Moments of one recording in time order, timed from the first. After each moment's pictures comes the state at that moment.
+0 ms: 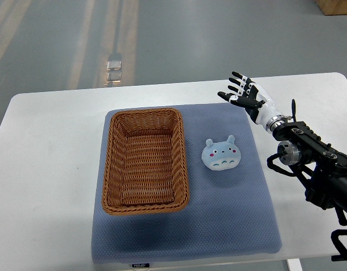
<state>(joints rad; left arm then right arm) -0.17 0.00 -0.12 -0.08 0.07 -0.04 -0.04 0.63 -0.11 0.94 0.72 -0.64 0.04 0.24</state>
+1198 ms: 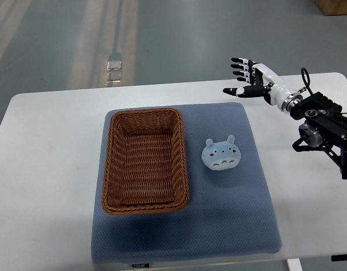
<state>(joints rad) -0.17 0.00 -0.12 -0.08 0.07 -0.04 -0.04 0.82 -0.36 0.56 0.81 -0.71 0.06 0.26</state>
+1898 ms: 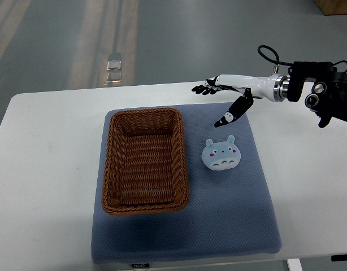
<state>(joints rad) -0.17 0.00 -0.11 -0.08 0.07 -0.04 -0.04 1.18 -0.54 0.03 1.08 -0.98 0.25 0.29</state>
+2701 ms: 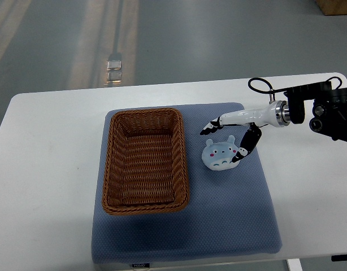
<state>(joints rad) -0.17 0.00 -0.11 -0.08 0.07 -0.04 -0.04 1.15 -0.57 -0.05 1.13 -1.20 0.30 0.30</state>
